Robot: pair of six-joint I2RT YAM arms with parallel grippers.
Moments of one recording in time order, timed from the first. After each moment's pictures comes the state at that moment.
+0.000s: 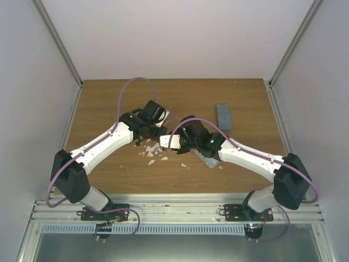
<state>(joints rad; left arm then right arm) -0.65 1.51 1.29 -0.83 -0.04 -0.17 0.87 1.45 1.04 -0.23 -0.11 -0.98</state>
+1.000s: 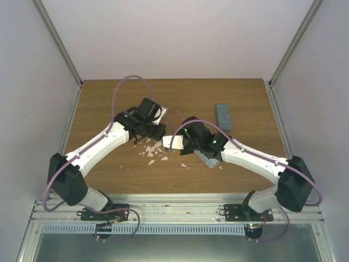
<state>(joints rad) -0.62 1.49 1.29 -0.81 0.03 -0.17 0.87 1.43 1.03 -0.32 -0.03 -0.97</state>
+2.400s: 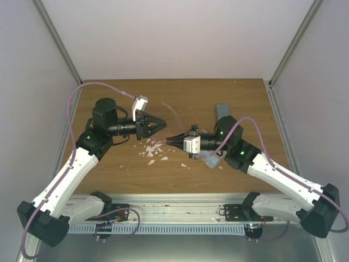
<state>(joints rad) -0.40 1.04 1.04 -0.21 0.99 -0.42 0.82 1.08 0.90 0.13 -0.69 -0.81</state>
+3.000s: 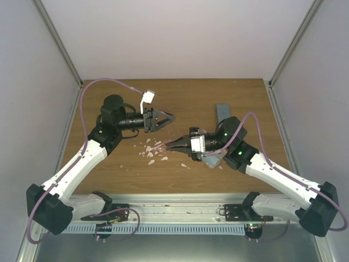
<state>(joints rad) -0.44 1.16 1.02 0.06 0.93 -0.69 0.82 1.08 0.87 0.36 -0.92 -0.54</state>
